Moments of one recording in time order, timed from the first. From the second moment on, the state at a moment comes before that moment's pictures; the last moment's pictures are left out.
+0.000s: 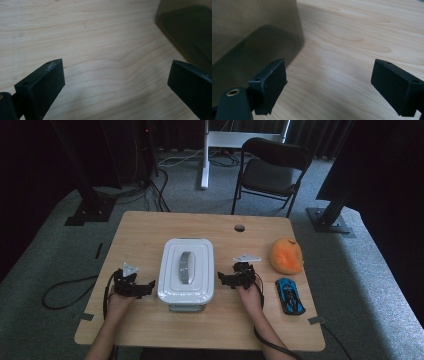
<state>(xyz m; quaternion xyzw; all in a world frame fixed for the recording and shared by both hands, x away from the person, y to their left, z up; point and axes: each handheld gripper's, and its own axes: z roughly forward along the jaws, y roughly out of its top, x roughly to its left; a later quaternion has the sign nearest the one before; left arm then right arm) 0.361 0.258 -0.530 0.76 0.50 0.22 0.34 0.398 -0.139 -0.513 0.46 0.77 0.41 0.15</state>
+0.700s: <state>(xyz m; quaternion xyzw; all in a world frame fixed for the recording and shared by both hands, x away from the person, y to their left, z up) 0.359 0.205 -0.520 0.78 0.46 0.23 0.35 0.404 -0.128 -0.515 0.42 0.82 0.37 0.14</state>
